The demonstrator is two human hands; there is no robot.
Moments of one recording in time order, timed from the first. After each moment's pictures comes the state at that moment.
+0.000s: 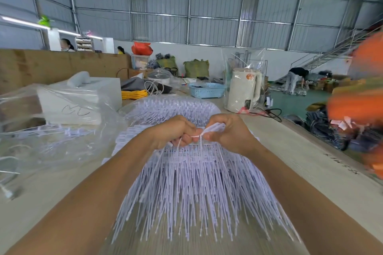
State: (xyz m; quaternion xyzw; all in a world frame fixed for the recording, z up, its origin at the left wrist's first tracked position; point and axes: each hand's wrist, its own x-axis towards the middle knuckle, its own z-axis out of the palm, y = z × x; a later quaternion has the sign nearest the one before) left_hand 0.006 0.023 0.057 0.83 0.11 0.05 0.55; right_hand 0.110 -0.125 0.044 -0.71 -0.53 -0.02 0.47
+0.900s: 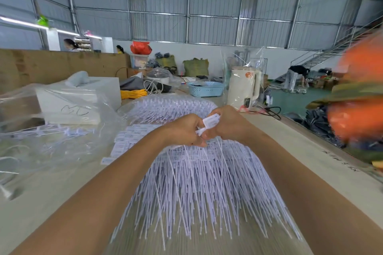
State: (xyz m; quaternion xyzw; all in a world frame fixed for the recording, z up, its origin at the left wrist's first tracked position) left_hand 0.014 -0.002 0.063 0.94 0.07 0.07 0.33; right_hand 0.108 -0.125 0.070 -0.77 -0.48 0.06 0.42
